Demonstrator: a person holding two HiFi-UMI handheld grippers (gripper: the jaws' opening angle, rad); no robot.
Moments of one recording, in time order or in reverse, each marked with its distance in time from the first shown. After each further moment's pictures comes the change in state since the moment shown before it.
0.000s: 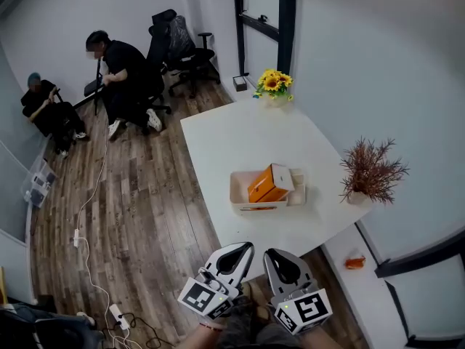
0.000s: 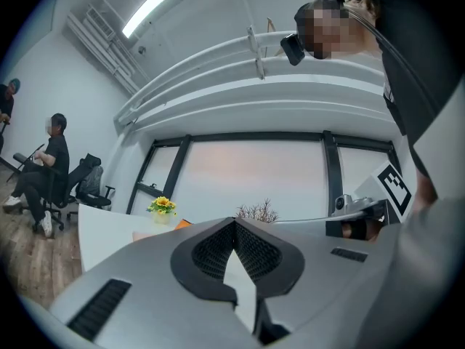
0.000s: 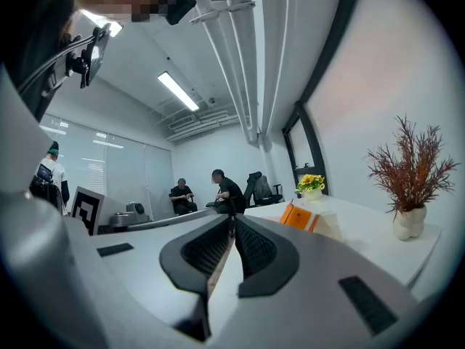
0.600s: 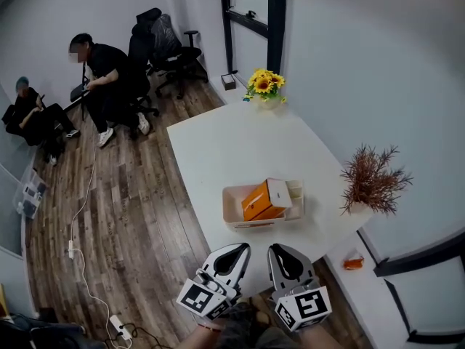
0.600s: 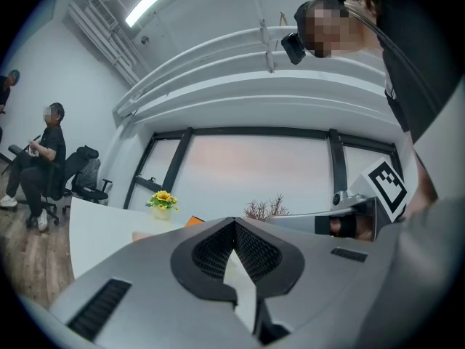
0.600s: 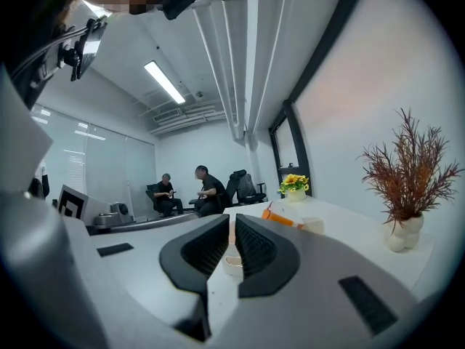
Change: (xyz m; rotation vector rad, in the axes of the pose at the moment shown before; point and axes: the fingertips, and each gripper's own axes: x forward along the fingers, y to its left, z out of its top) left arm 0.046 0.053 -0.016 -0.025 0.030 -0.024; right arm 0.053 -0.061 0.001 -0.011 0.021 -0.131
